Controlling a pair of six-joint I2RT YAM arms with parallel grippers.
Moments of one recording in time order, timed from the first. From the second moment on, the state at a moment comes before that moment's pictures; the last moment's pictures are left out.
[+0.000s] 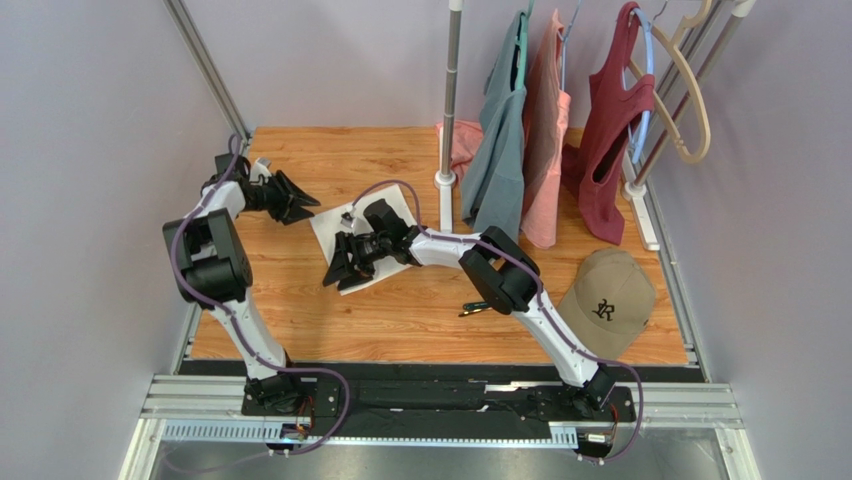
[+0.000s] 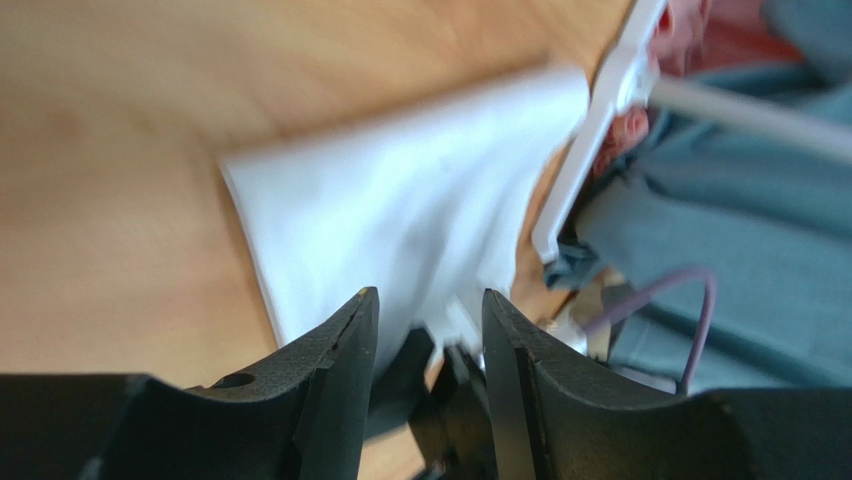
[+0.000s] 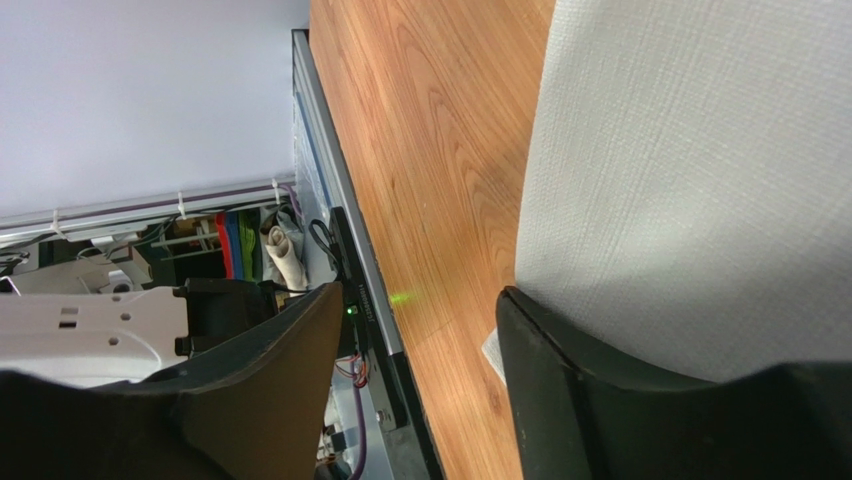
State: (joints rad) left arm 0.31 2.00 1.45 -0.56 0.80 -0.47; right arm 0.87 2.51 1.81 0.15 -0.84 0.96
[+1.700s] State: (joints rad) left arm 0.03 1.96 1.20 -0.73 0.52 -0.68; right arm 0.64 2.83 2.40 0.12 -0.57 1.02
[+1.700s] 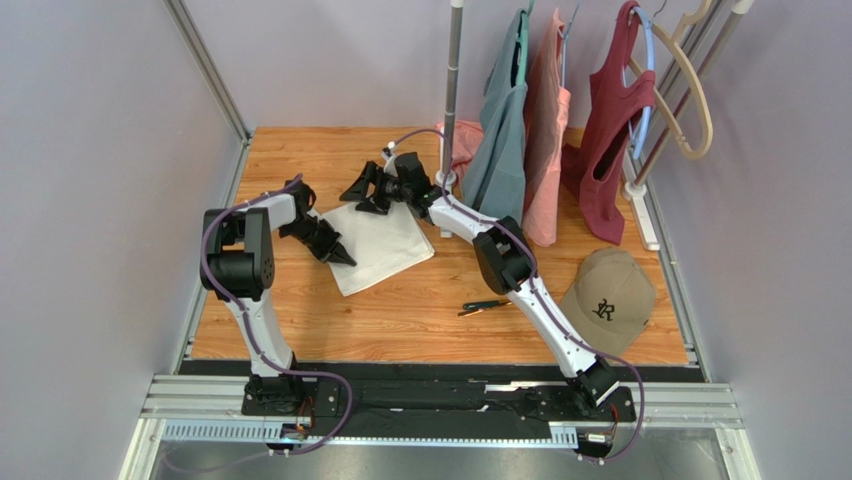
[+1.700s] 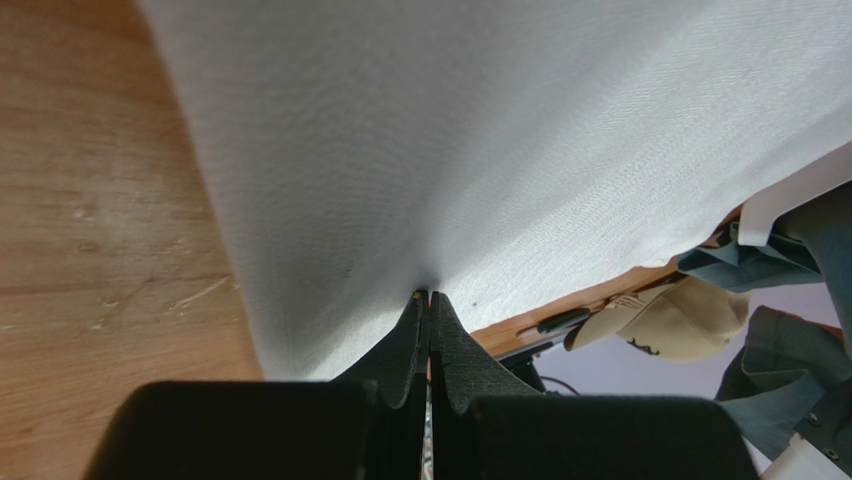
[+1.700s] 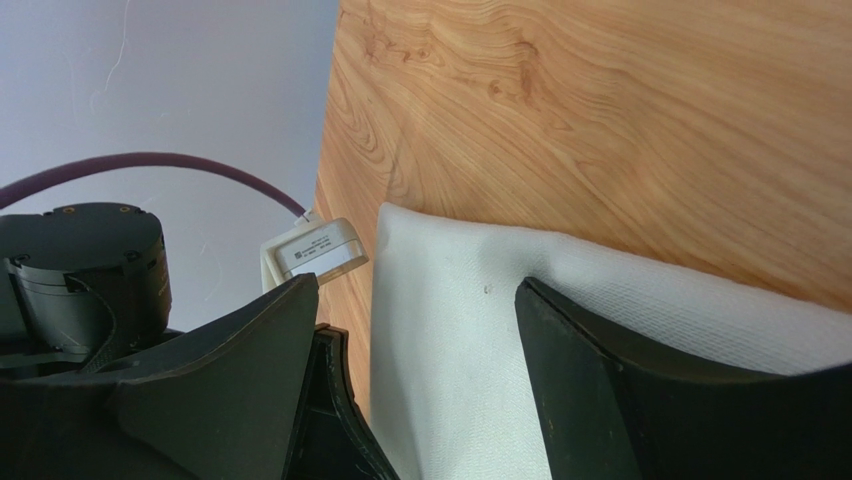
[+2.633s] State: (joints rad) left arm 0.01 1.46 1.06 -0.67 0.34 -0.54; right arm 0.62 2.46 2.03 -0.16 -0.60 0.76
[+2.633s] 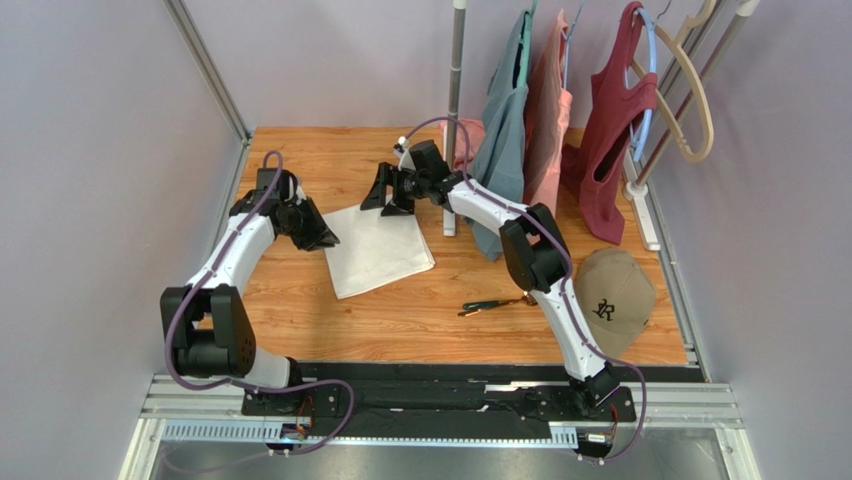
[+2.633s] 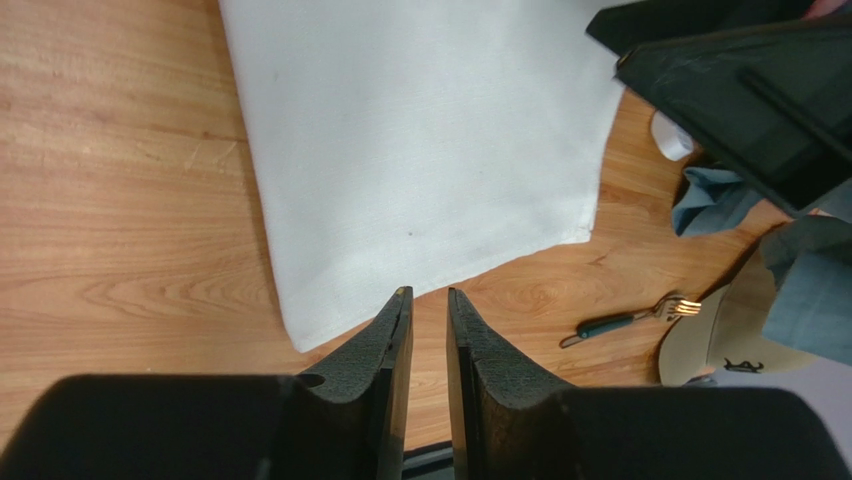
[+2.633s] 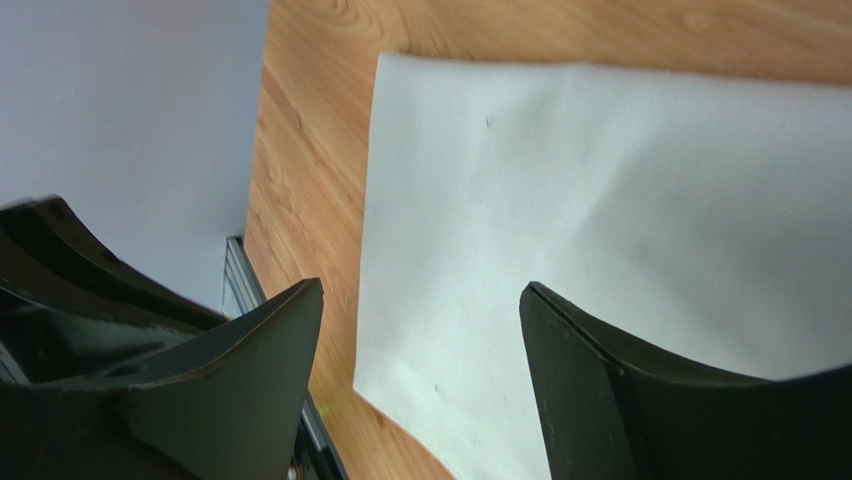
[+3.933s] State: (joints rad) left arm 0.01 1.73 1.07 -0.35 0.56 -0.67; right arm 0.62 2.30 1.87 -0.07 -0.78 0.70
